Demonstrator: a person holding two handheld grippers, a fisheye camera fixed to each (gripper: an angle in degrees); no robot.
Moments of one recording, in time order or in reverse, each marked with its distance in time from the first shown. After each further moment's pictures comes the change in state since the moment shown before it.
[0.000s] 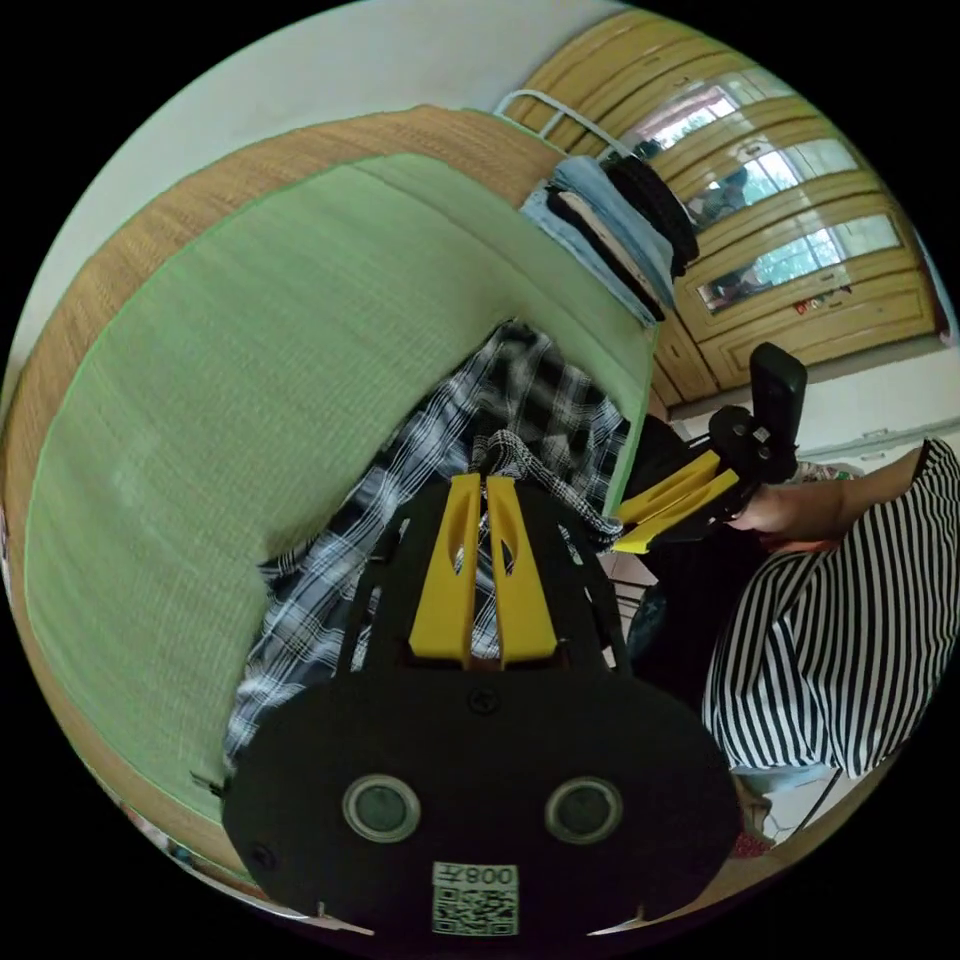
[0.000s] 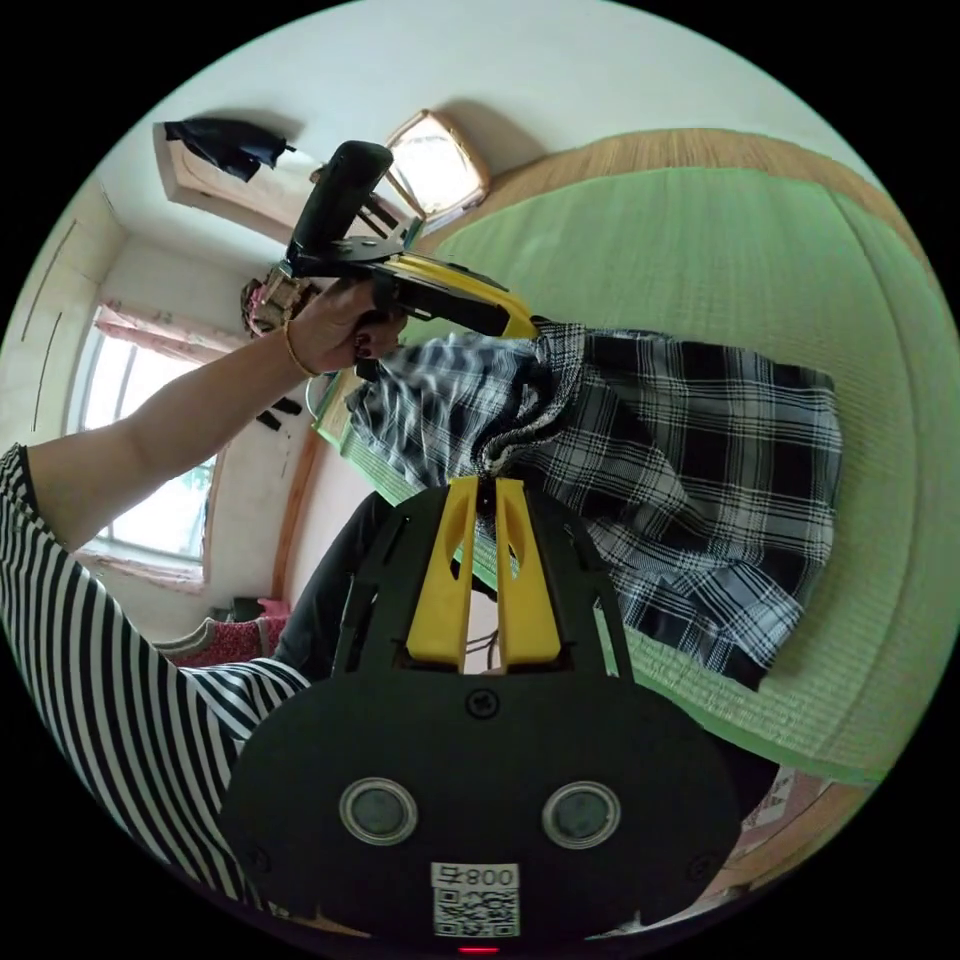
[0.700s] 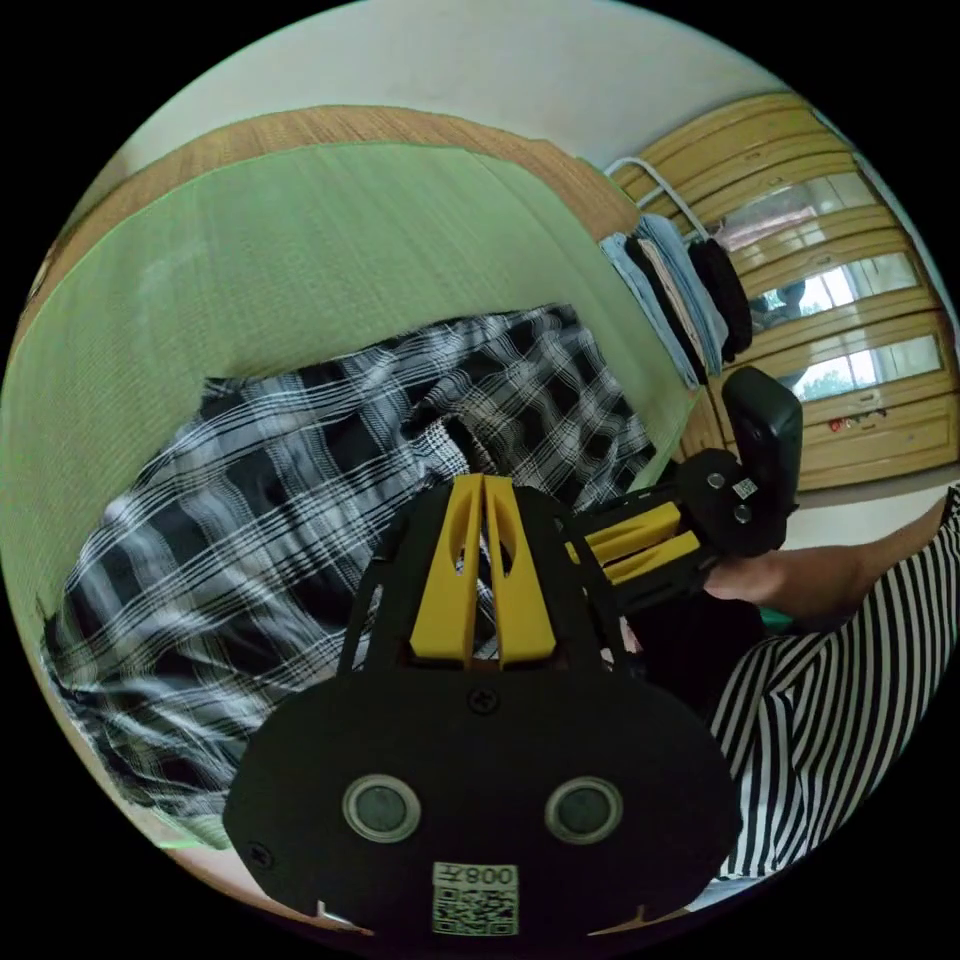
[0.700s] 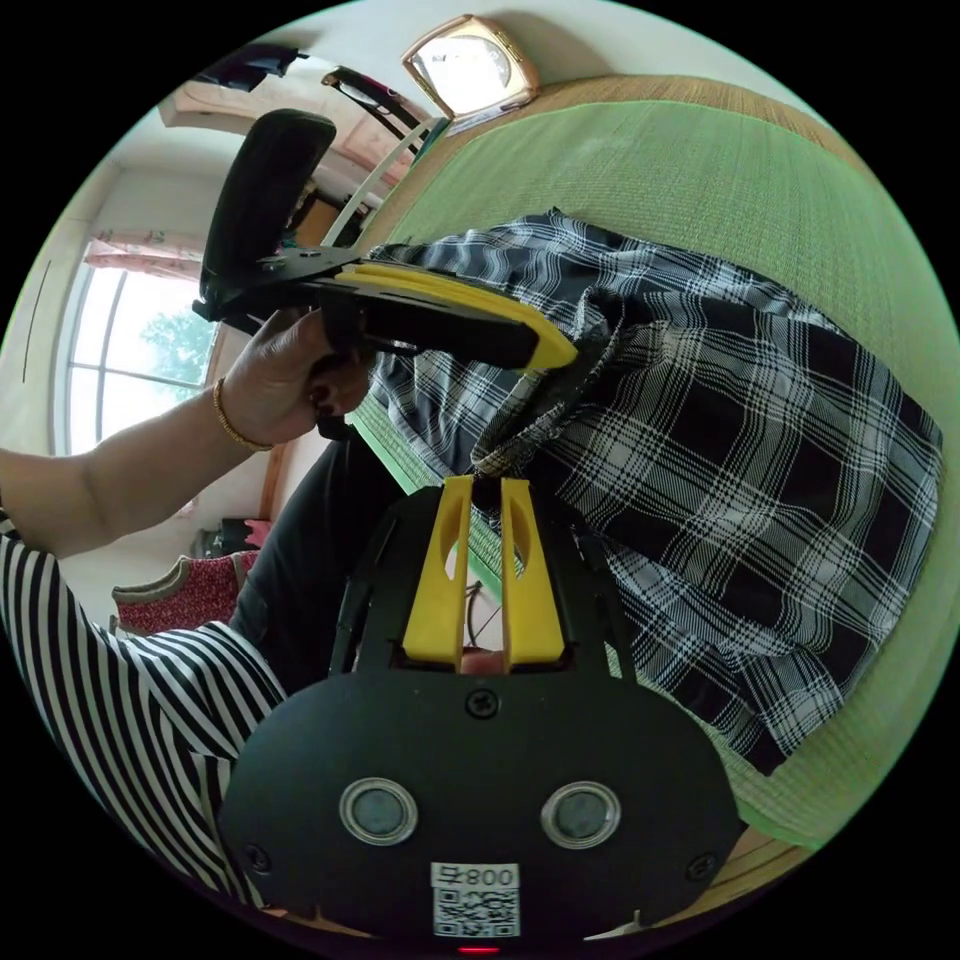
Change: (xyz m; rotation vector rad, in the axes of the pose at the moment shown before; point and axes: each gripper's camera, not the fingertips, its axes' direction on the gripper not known) left arm -0.039 0.144 0.012 0.177 -0.051 -0.311; right arm -0.035 -0.088 0.097 -0.219 0.043 -0.109
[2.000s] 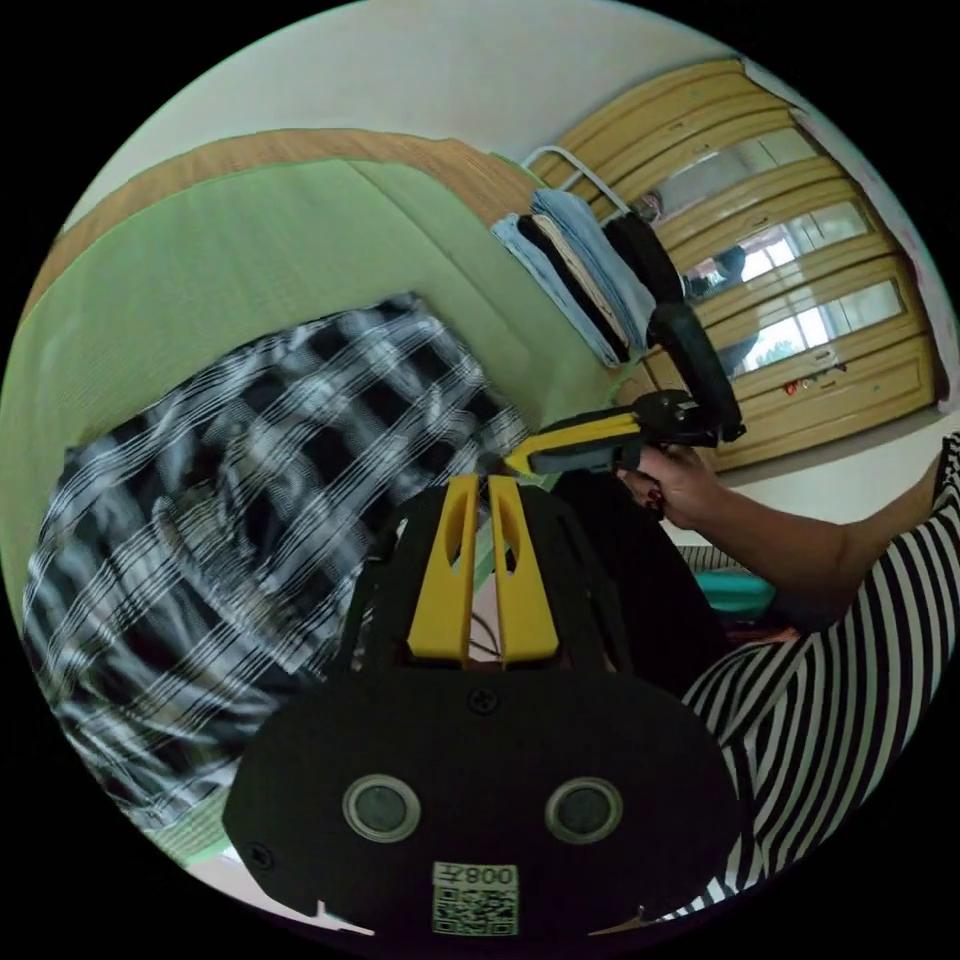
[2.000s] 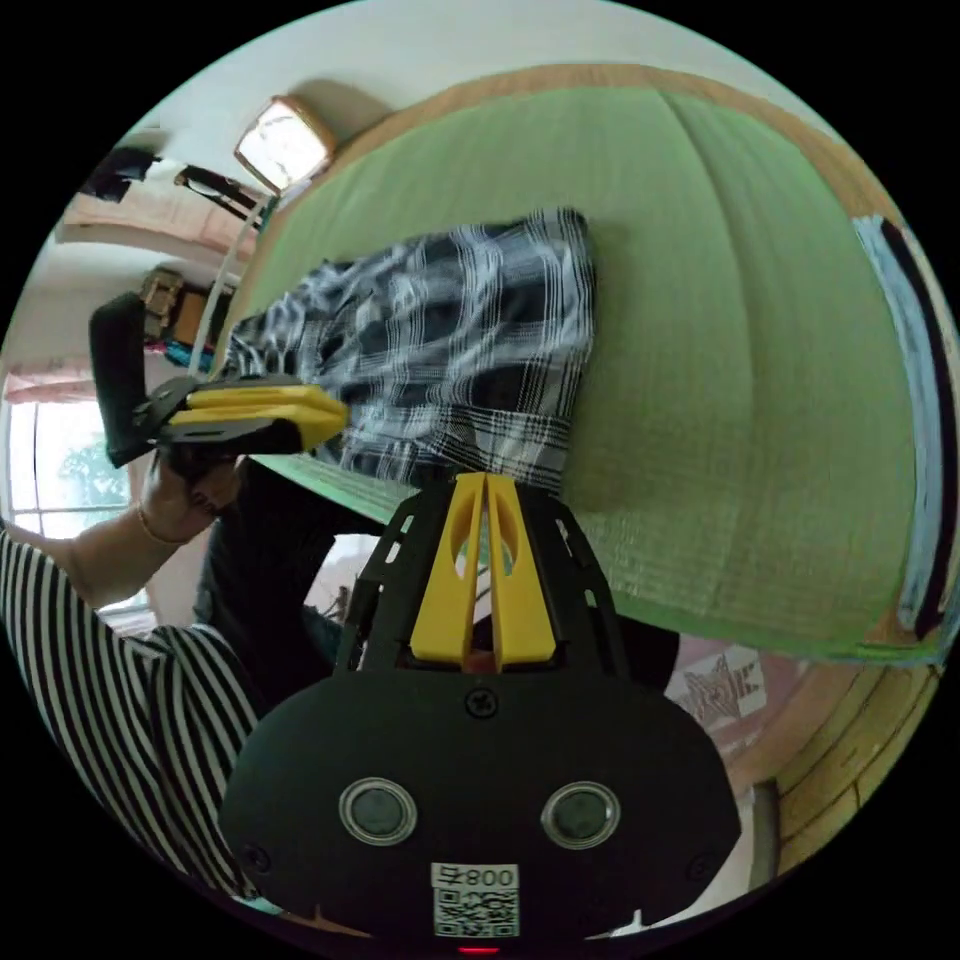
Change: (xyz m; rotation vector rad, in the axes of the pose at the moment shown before) left arm 0.114 0.026 0.105 0.003 0.162 0.168; right arm 0.091 0.077 -0.126 0.134 0.118 0.357
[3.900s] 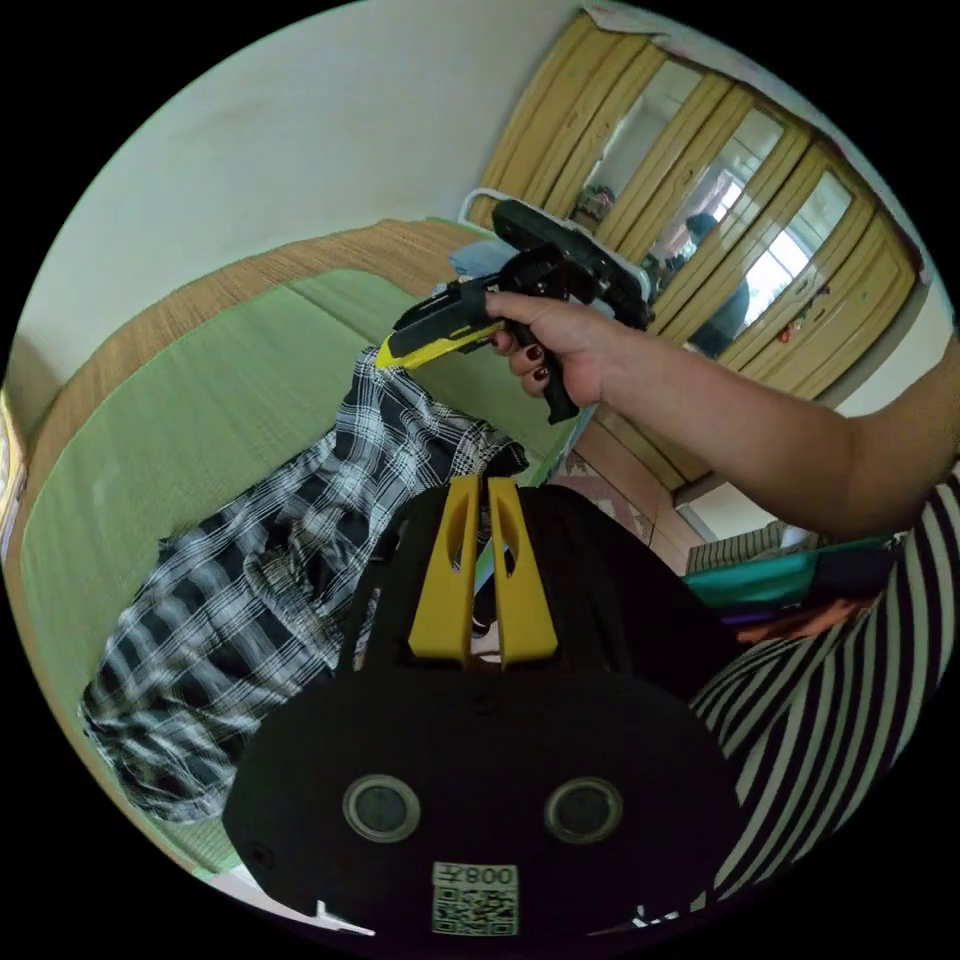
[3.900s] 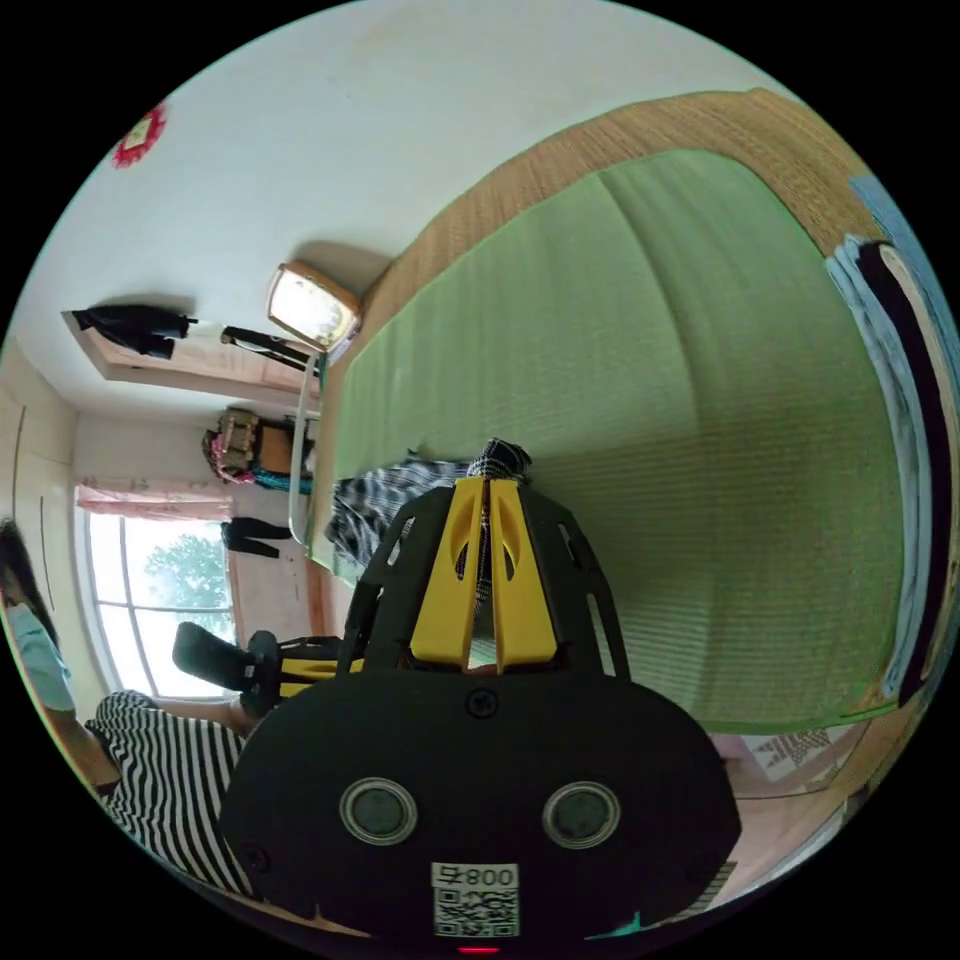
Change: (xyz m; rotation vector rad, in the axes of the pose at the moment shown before) left arm -0.030 0.302 -0.036 0.241 -0.136 0.152; right arm -0.095 -0.152 -0.109 0.231 -0.224 0.145
